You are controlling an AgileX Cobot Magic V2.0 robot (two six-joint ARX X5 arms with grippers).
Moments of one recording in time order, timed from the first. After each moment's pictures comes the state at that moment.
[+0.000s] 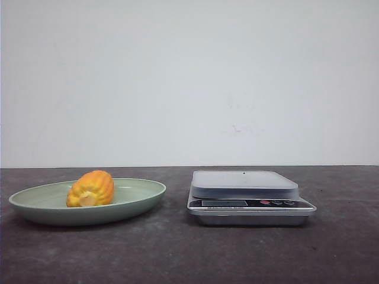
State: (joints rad) left arm -0.03 0.01 0.03 -0.18 -0.10 -0.15; right arm 0.01 0.01 0.02 -0.17 0.03 0.10
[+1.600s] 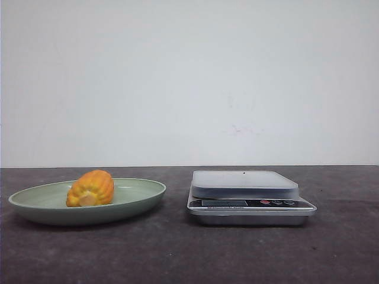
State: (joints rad) left arm -0.06 0.54 0.68 -0.23 0.05 -0.31; right arm 0.02 0.60 0.69 -0.32 -0.14 0.24
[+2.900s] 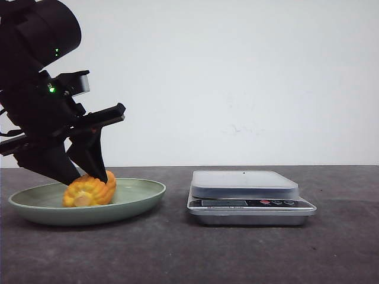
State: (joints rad) left arm -0.46 1.48 0.77 -0.13 0.03 -0.33; right arm 0.07 0.60 0.82 -0.58 -0.19 0.21
